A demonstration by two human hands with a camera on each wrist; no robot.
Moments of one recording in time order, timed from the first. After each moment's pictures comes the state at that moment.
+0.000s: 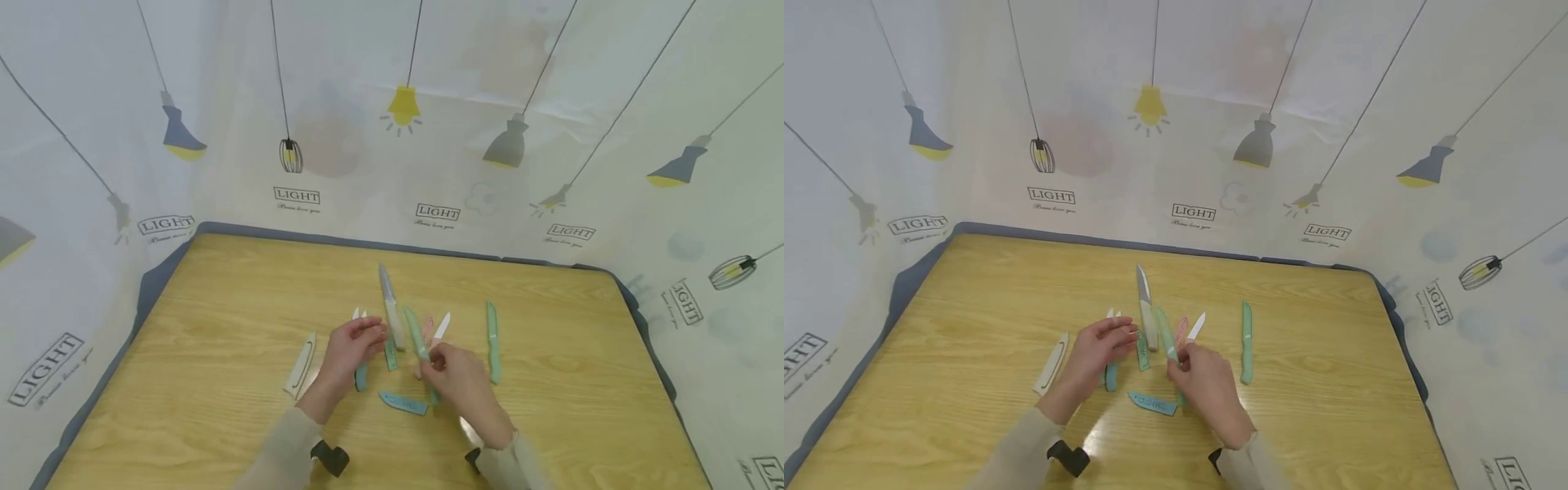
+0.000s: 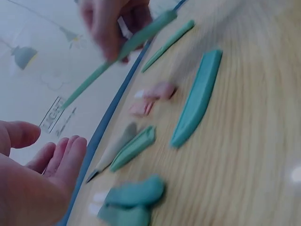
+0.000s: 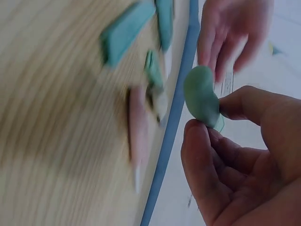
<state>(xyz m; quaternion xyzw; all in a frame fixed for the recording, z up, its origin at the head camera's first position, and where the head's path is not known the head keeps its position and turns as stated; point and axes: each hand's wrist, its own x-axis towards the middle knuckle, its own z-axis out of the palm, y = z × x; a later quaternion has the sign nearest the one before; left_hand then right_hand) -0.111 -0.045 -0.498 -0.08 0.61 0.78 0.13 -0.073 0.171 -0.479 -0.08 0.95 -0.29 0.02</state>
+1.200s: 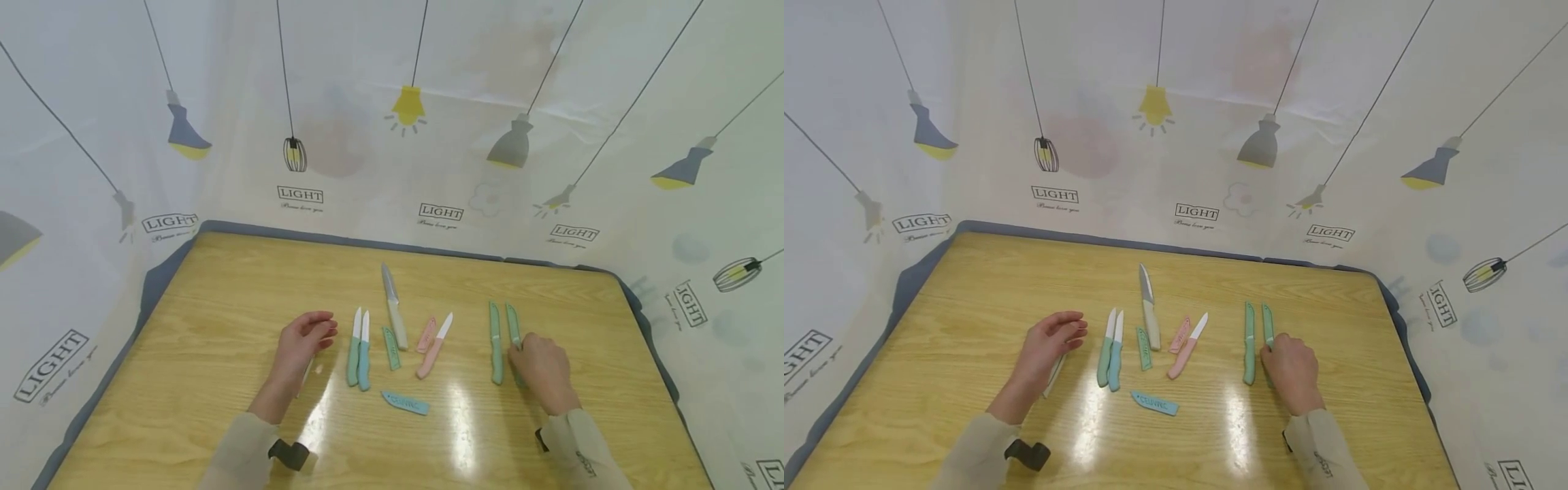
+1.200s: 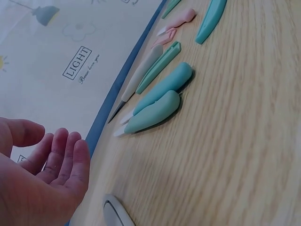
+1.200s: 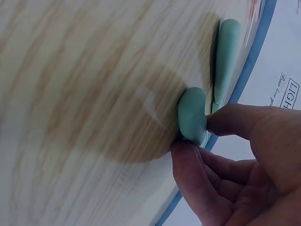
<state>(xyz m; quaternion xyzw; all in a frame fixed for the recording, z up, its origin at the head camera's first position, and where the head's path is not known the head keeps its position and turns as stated) -0.112 -0.117 -0.495 -0.12 0.67 0.73 0.06 -0.102 0.304 -0.502 0.03 0.99 -0.16 0.05</state>
